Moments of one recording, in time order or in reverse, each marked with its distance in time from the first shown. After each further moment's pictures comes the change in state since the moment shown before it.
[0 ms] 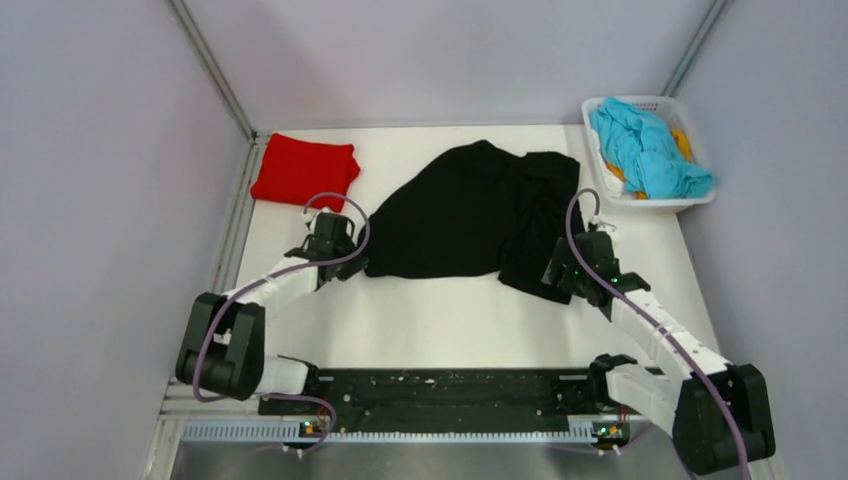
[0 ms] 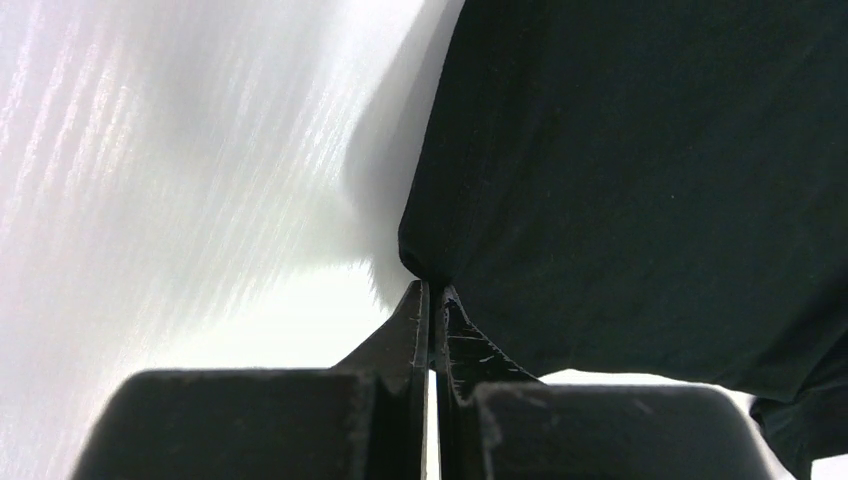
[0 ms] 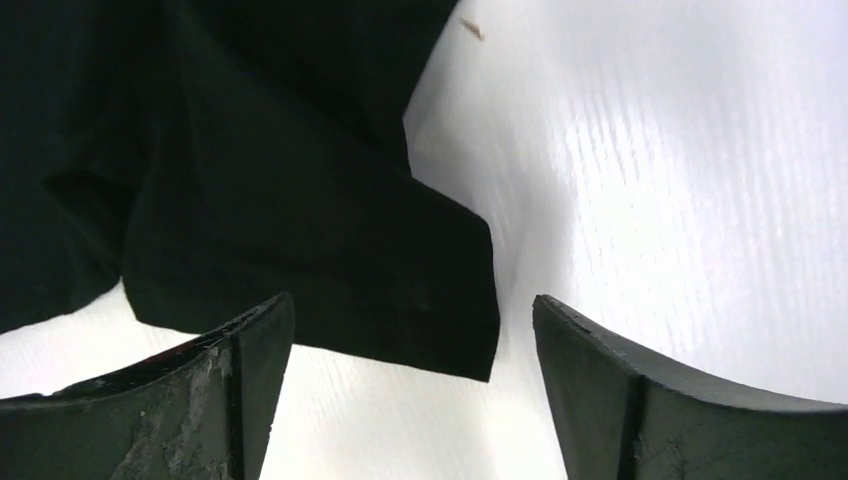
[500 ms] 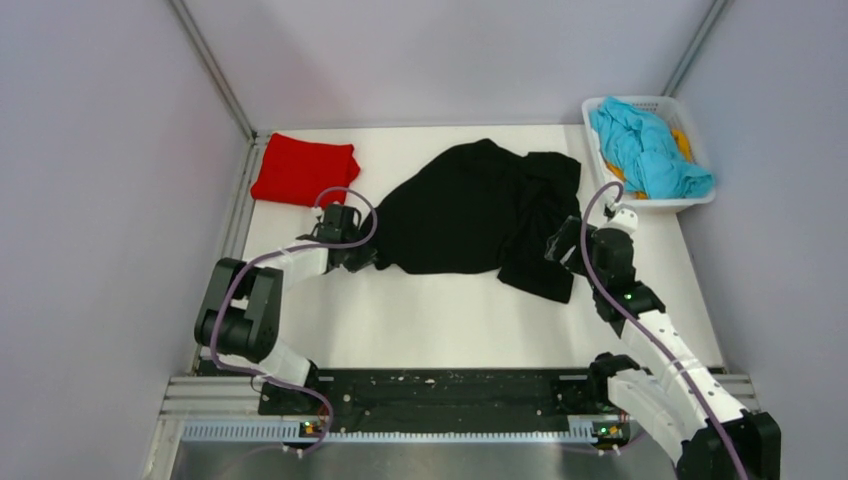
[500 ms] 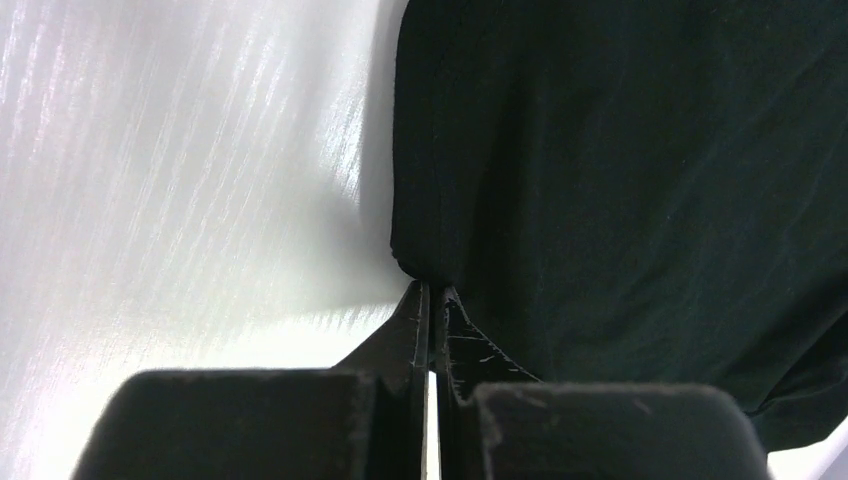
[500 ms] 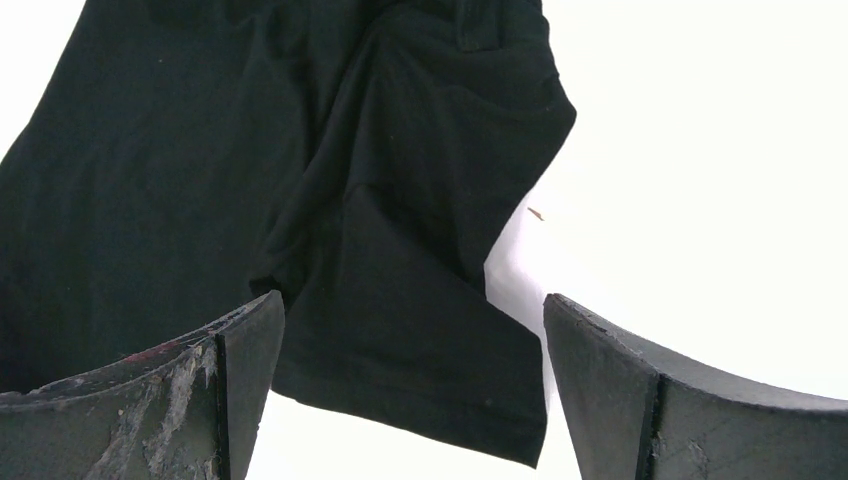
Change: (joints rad) left arm 0.011 0.173 0.087 0.063 0.089 -0.030; right arm 0.000 -0.168 -0.011 0.199 0.021 -0.034
